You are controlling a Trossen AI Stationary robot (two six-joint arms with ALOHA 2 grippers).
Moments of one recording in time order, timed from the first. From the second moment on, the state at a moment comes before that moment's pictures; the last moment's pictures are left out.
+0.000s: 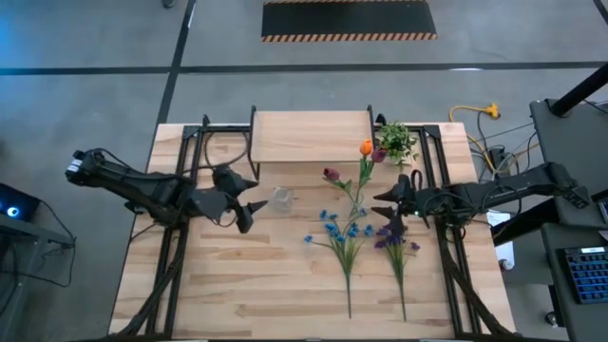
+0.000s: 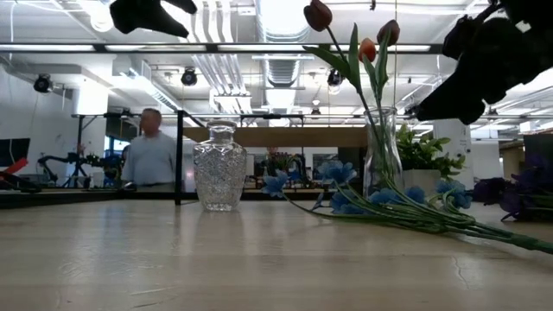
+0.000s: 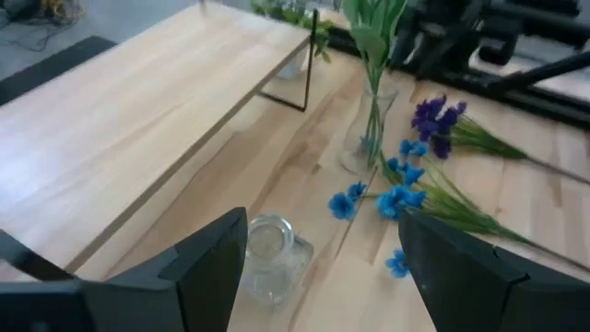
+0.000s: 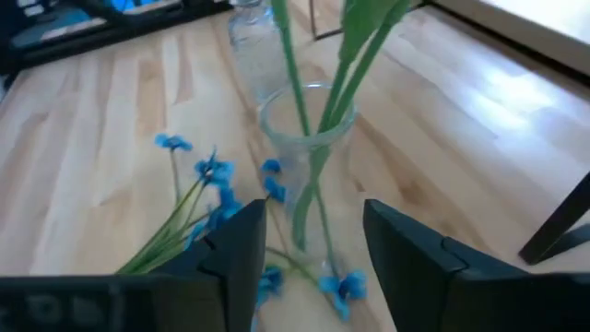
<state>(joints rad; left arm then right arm) -0.31 1.02 1.00 -0.59 -0.64 -0.54 0.18 0.66 0.29 -0.13 0.36 0.41</state>
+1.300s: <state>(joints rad) -0.32 0.89 0.92 -0.56 -0.69 -0.54 0.18 0.99 0.29 0.16 0.47 0.50</state>
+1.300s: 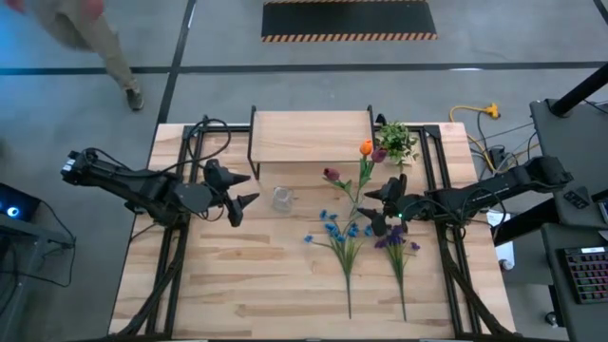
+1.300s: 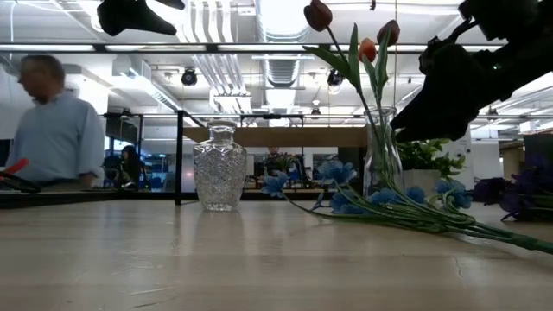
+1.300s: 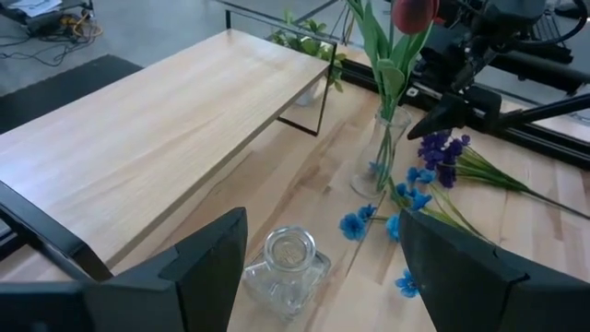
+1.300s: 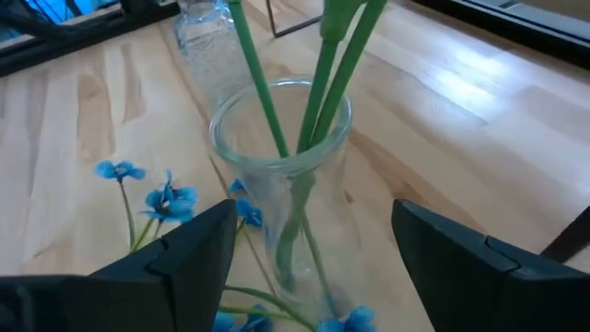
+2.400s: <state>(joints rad) -0.31 0.90 0.90 -0.56 -0.69 -0.54 0.18 1.19 0.38 0.24 0.50 0.47</state>
